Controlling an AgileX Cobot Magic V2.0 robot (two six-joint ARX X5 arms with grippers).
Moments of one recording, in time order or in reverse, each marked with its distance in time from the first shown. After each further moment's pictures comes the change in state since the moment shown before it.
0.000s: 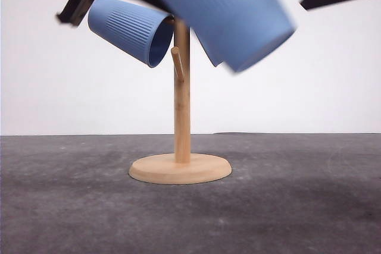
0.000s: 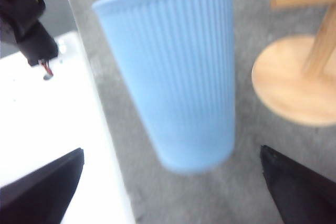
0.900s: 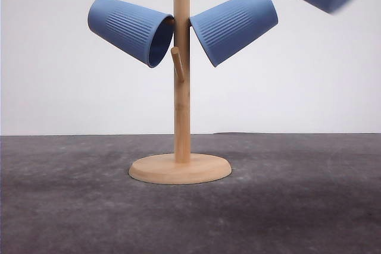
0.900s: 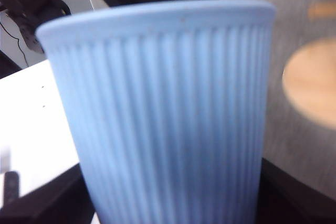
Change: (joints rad) left_arx -0.090 0.000 0.018 0.080 0.095 -0.059; right_arx 0.087 0.024 0.000 -0.048 0.002 0.150
